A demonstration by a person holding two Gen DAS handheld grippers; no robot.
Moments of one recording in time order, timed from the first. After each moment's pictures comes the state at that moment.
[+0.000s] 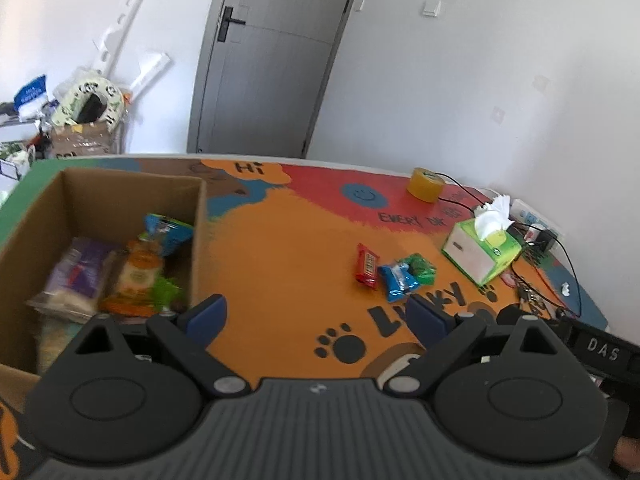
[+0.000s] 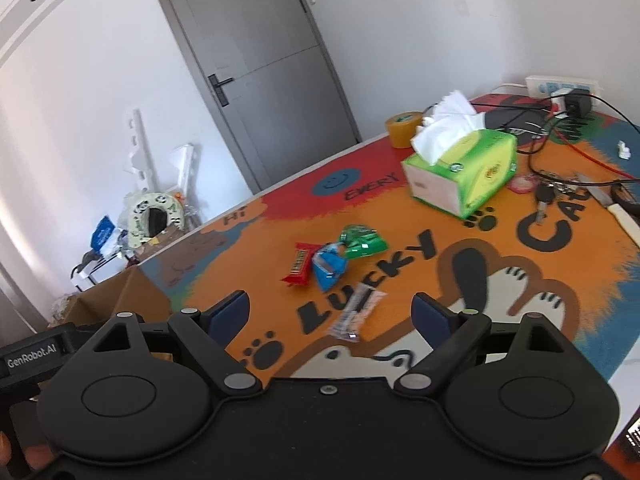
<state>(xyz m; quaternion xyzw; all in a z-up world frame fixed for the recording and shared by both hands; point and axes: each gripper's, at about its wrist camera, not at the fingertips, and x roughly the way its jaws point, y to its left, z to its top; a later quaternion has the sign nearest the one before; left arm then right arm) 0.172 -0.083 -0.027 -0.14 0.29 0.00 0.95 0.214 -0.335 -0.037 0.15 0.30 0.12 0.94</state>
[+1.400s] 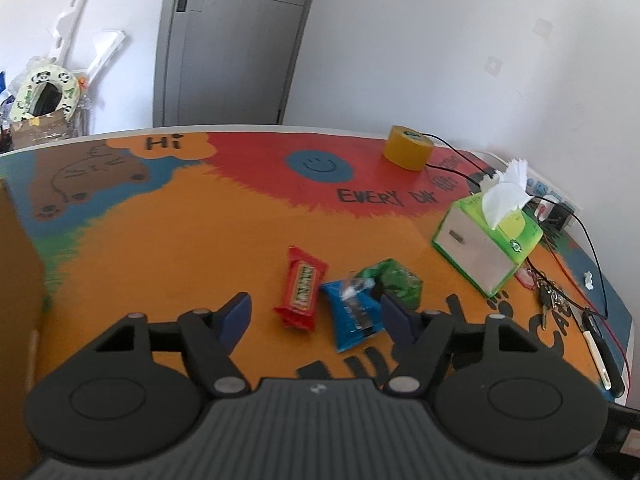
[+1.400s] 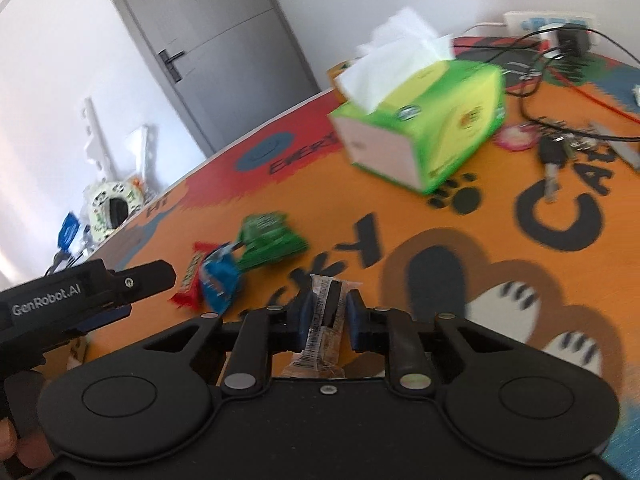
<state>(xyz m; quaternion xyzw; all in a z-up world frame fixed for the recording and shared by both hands) 0.309 -0.162 -0.079 -0.11 0.33 -0.03 0.94 0.312 -0.374 -0.101 0.17 0.35 0.08 0.92</state>
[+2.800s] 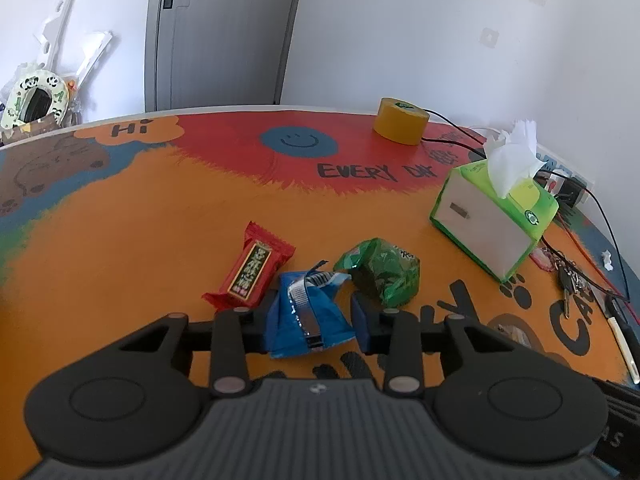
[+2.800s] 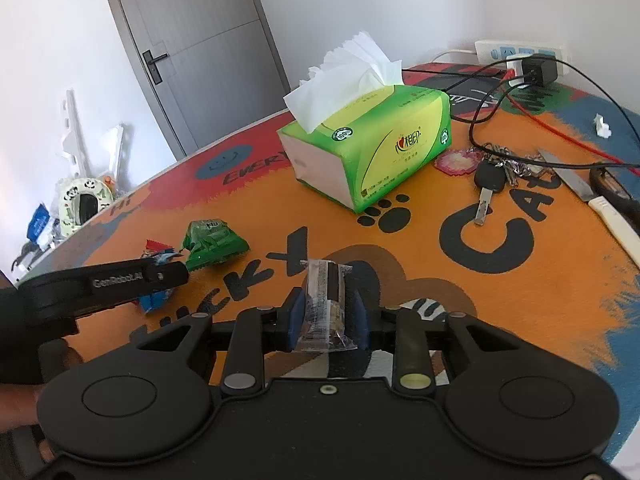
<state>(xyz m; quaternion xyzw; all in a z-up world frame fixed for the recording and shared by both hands) 0.335 -0.194 -0.113 -0.09 0.34 -0.03 0.93 0.300 -0.388 -0.106 0.11 0.34 0.04 0.94</state>
